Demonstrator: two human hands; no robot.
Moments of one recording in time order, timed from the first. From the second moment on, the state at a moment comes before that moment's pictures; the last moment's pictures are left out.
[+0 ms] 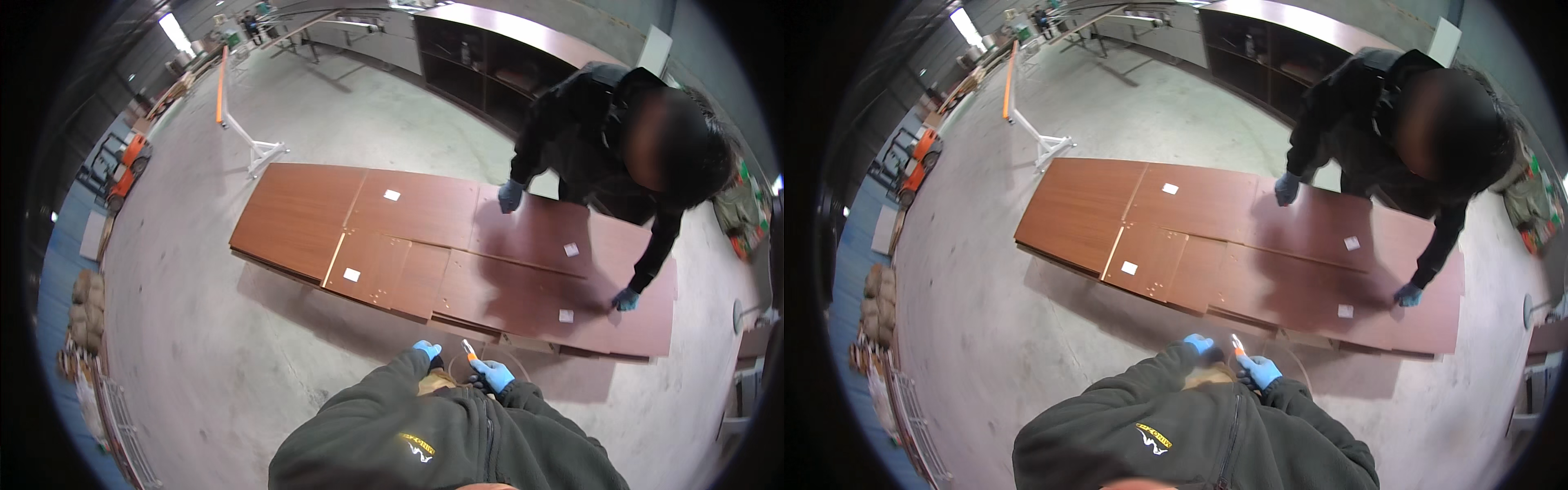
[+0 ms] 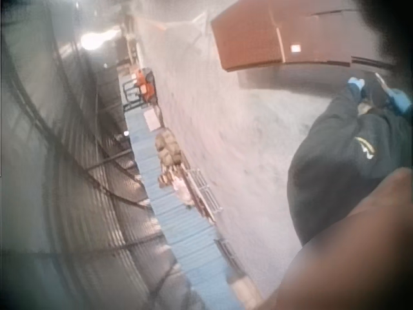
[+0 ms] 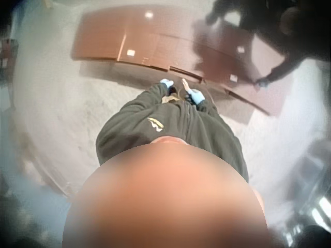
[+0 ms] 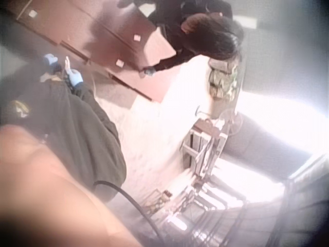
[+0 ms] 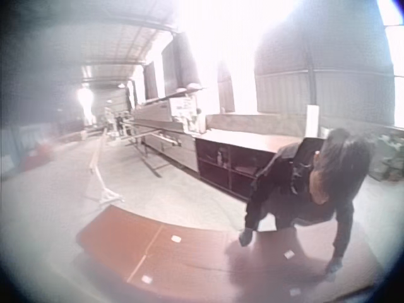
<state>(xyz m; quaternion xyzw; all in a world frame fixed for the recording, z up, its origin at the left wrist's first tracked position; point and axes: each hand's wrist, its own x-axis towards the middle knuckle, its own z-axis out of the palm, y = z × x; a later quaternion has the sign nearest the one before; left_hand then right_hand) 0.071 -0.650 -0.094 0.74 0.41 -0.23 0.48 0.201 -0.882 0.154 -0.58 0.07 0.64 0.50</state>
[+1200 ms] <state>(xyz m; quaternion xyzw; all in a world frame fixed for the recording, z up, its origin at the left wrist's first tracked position) 0.021 -0.590 -0.066 0.72 0.46 -0.23 0.47 0.204 -0.833 0.152 -0.61 0.03 0.62 0.49</state>
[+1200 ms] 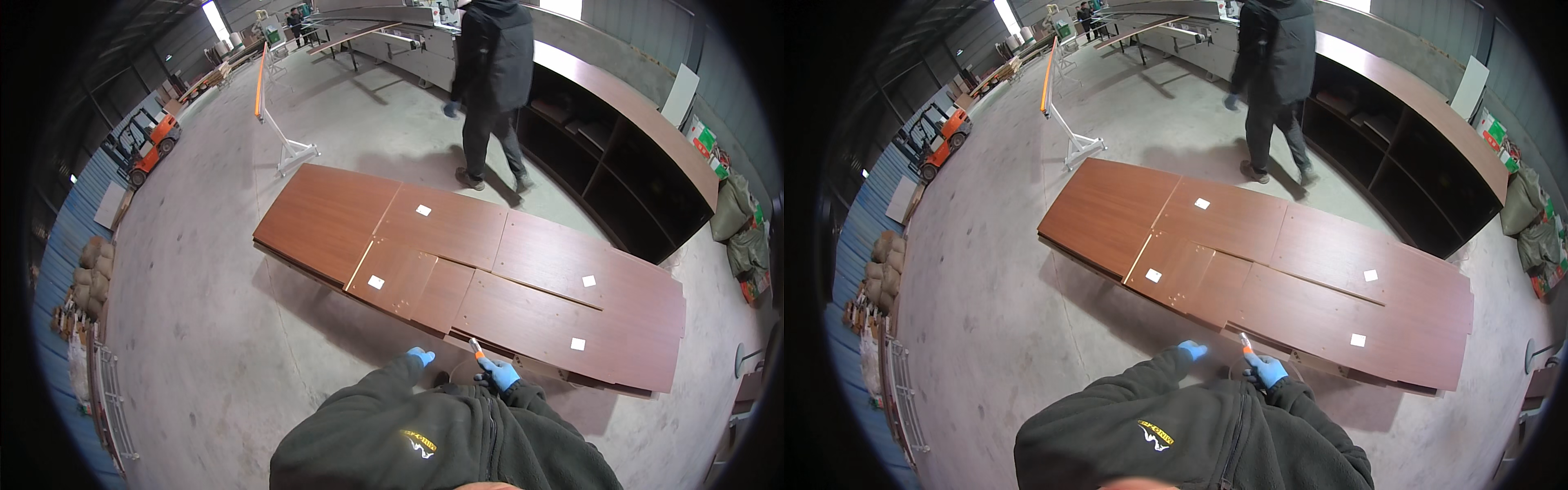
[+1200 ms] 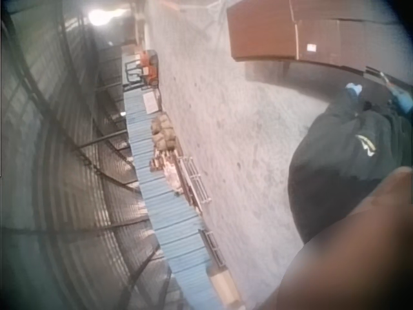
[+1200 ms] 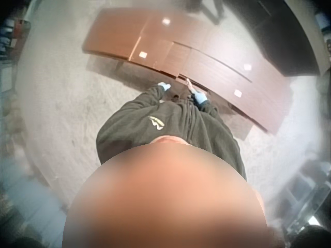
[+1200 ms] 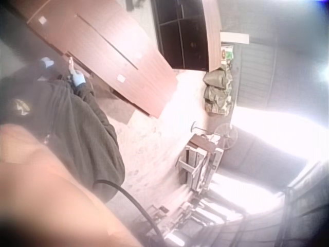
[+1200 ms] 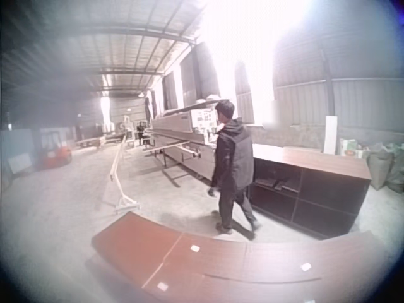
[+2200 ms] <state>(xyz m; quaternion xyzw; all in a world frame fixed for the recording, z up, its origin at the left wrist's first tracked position) 0.035 -0.667 -0.062 0.66 0.55 -0.13 0.49 0.256 -0.868 0.143 -0.63 -0.03 0.65 0.42</state>
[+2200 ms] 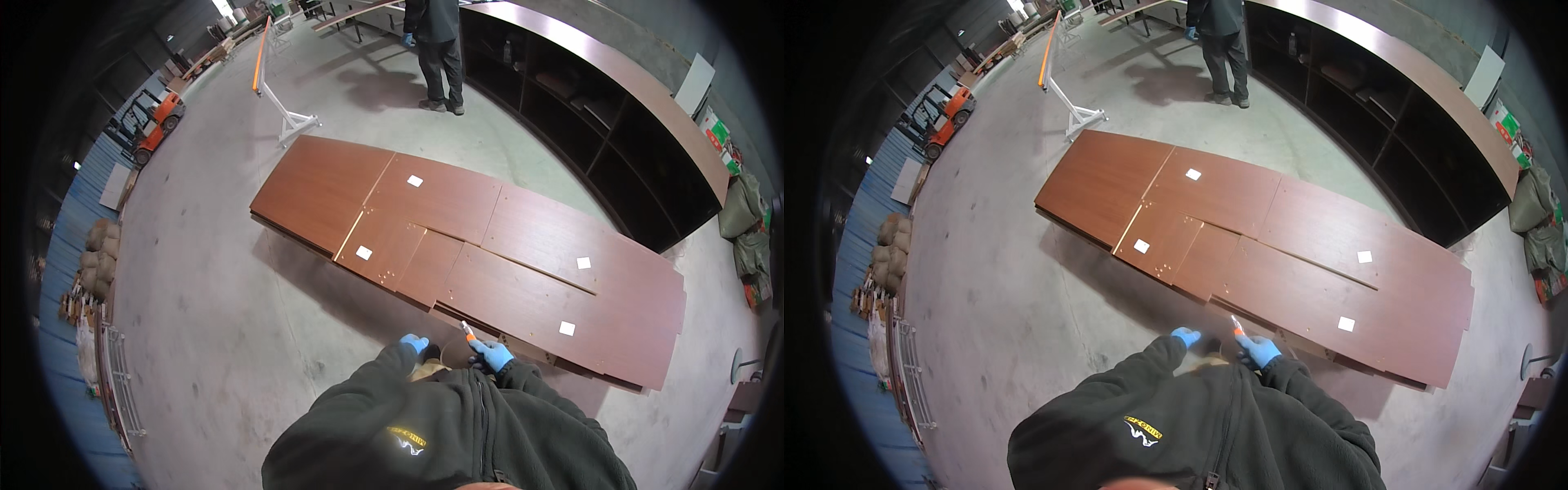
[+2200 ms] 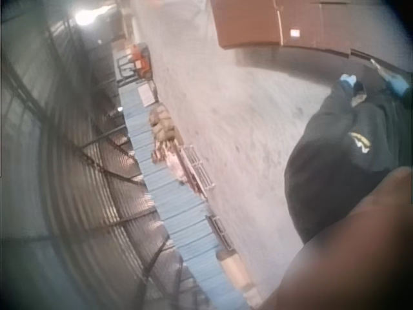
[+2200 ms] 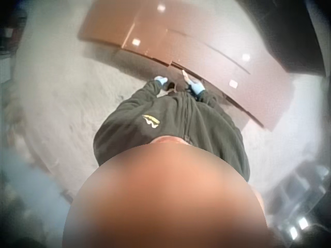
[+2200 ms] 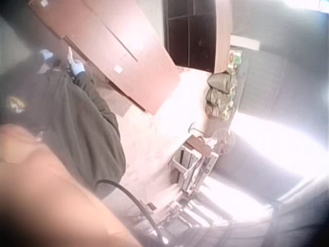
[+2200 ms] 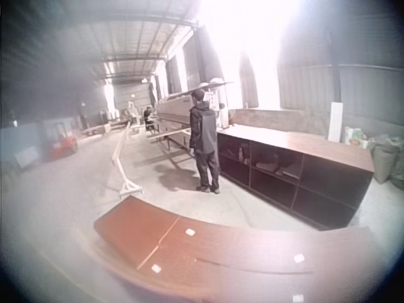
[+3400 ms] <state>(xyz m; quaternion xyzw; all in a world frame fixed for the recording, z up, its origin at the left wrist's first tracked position) 0.086 -0.706 -0.094 0.65 0.52 -0.15 0.54 0.299 -0.934 0.133 -0.62 0.00 0.65 0.44</state>
